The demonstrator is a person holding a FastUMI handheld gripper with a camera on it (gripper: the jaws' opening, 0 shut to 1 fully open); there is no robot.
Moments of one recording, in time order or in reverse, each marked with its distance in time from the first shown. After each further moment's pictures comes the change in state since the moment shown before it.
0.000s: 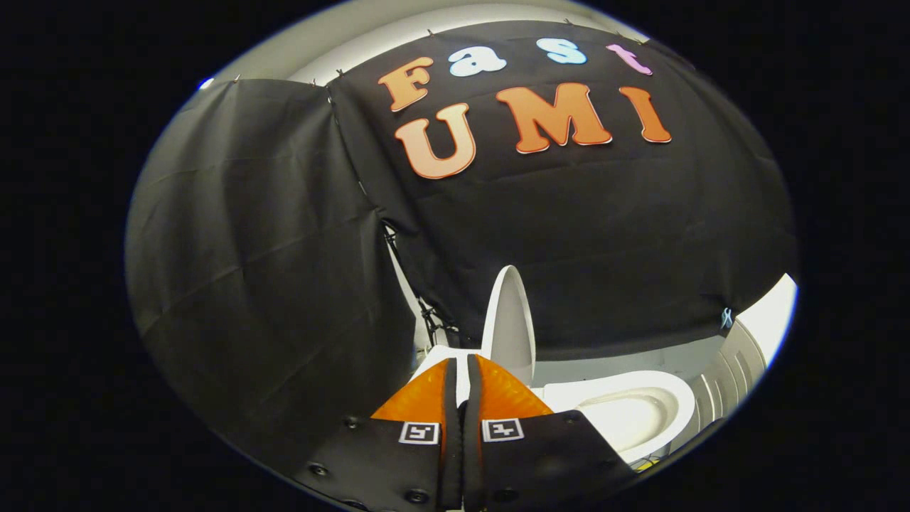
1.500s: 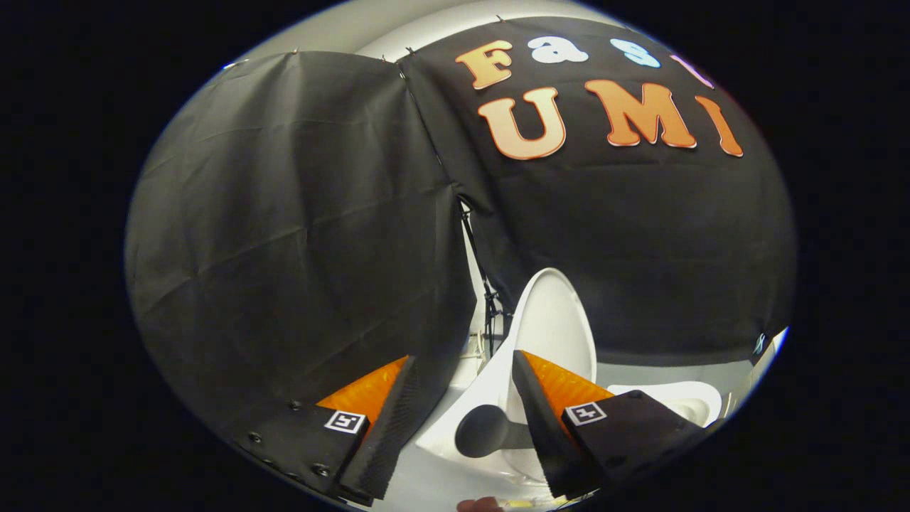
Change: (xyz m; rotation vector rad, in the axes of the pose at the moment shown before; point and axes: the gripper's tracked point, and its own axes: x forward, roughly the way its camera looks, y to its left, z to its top) arm 0.018 0.109 -0.022 -0.122 0.024 0.225
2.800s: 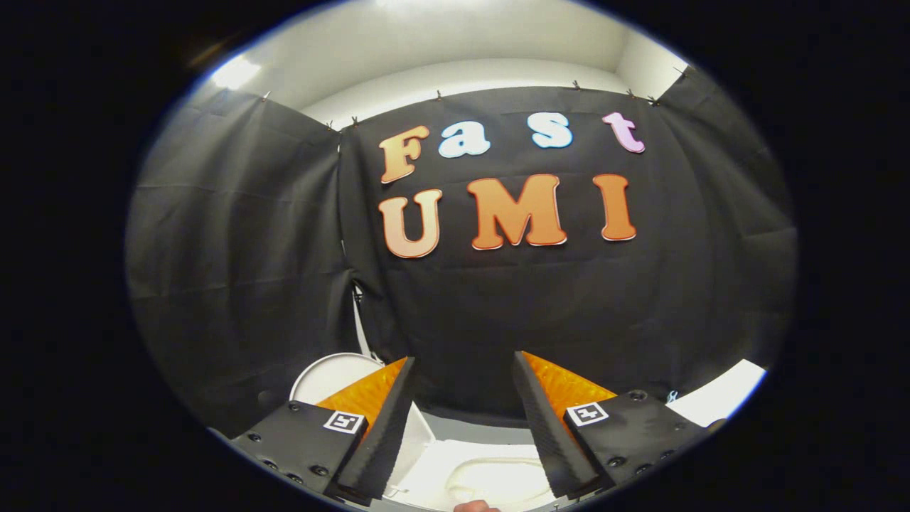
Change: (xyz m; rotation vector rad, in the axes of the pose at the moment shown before) arm -0.234 -0.275 0.131 -0.103 -0.306 -0.333
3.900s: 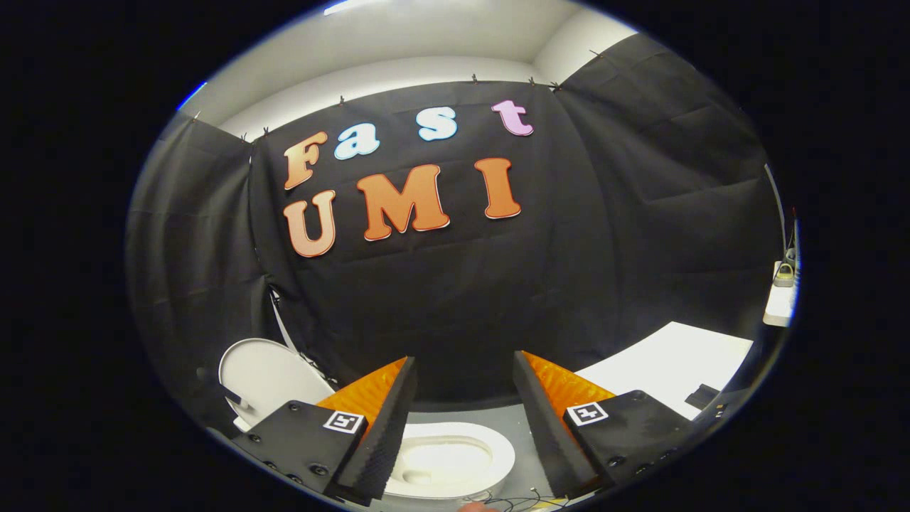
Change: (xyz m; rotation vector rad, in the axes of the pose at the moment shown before) arm -0.101 -0.173 -0.044 0.109 0.009 -0.308
